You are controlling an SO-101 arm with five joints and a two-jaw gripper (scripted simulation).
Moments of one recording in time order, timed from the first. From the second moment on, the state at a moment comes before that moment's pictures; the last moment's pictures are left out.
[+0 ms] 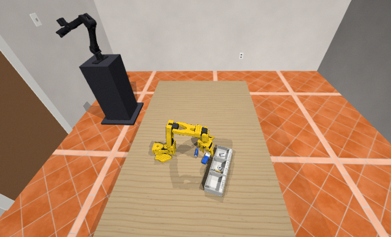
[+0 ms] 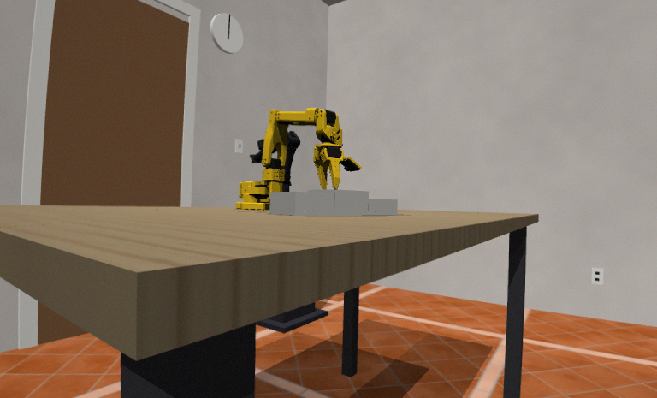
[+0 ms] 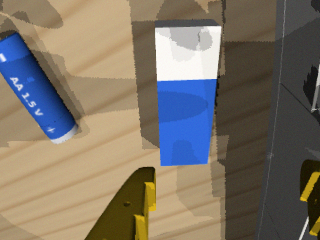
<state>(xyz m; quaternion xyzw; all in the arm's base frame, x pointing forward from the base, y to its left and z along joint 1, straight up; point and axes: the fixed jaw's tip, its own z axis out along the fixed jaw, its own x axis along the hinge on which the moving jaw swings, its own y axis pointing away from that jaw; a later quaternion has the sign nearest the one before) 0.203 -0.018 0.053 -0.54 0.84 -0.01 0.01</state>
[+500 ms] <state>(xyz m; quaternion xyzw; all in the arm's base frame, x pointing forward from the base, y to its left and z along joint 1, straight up) 0.204 -0.019 0.028 -0.54 0.84 -0.01 0.01</state>
